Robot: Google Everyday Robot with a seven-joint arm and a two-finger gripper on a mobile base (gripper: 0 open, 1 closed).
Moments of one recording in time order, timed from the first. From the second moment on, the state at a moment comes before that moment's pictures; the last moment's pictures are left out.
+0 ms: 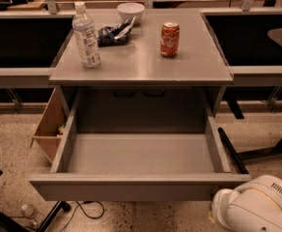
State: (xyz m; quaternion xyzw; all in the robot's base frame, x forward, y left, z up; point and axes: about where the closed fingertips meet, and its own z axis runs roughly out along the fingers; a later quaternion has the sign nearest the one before) arm 0.360 -0.225 0.581 -0.57 0.80 -0.09 0.13
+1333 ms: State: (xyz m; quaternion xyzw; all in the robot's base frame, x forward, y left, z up) arm 0.425 -0.215 0.600 -0.58 0.78 -0.12 0.20
